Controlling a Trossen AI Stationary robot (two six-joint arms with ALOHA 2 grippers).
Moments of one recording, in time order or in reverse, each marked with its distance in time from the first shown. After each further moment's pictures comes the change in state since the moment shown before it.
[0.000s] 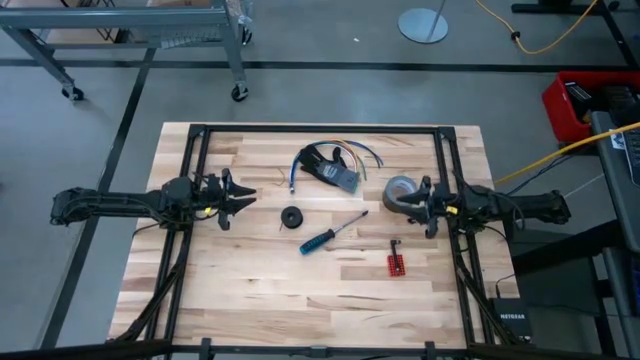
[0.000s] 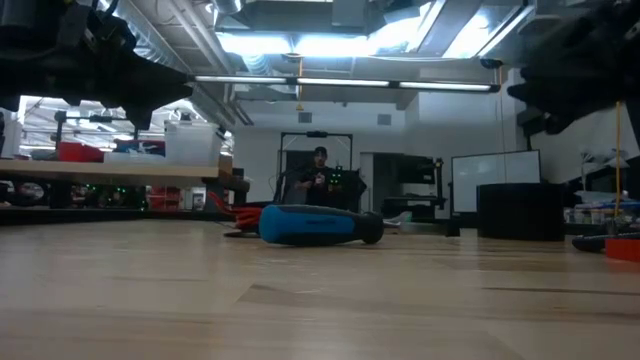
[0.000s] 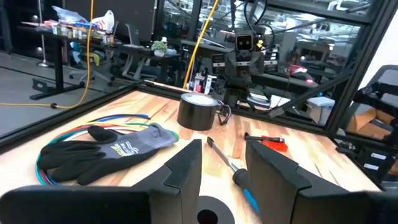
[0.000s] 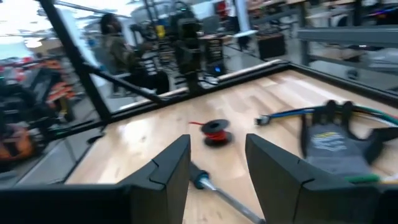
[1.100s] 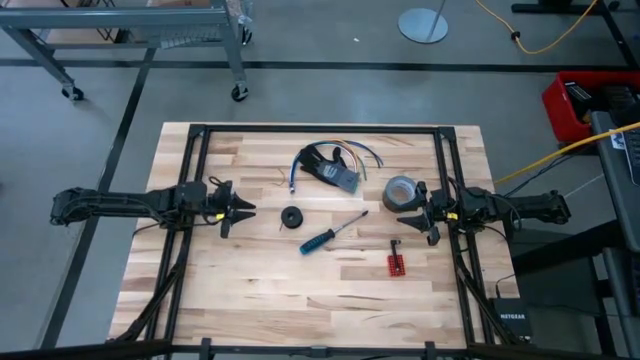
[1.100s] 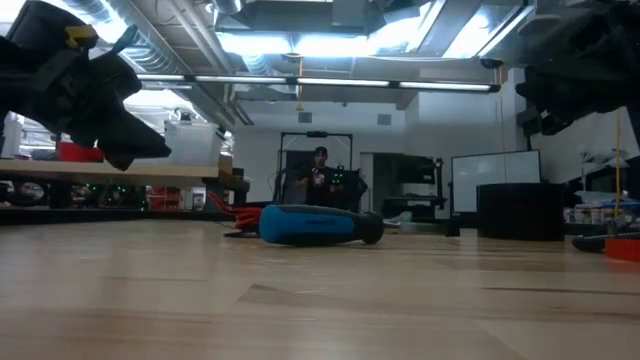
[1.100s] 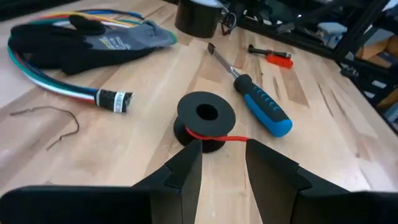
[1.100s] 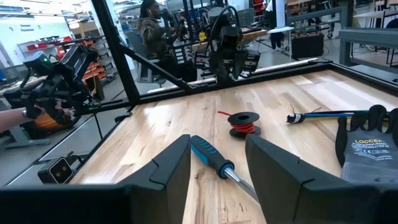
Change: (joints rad) left arm 0.000 0.000 0.000 -0.341 0.082 -0.084; right arm 0.000 0.000 -0.045 0.036 -0.140 -0.074
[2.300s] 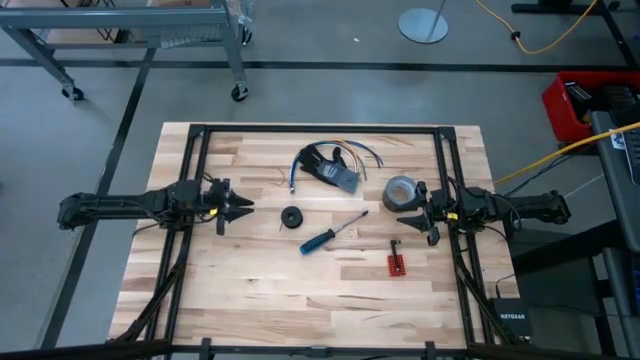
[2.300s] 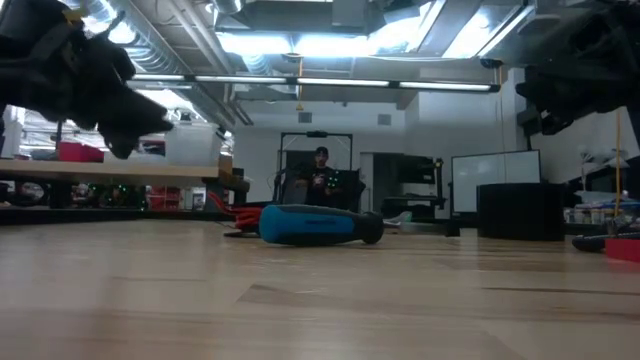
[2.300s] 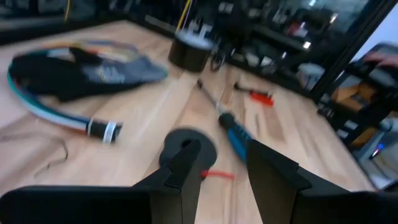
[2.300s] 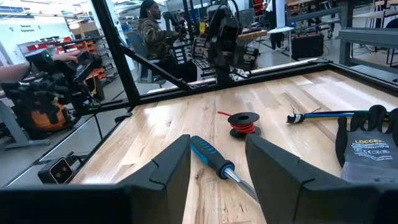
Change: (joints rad) left arm 0.000 -0.146 0.000 -0.020 -0.002 -0.079; right arm 0.000 -0.002 -0.002 -0.002 0.001 0.001
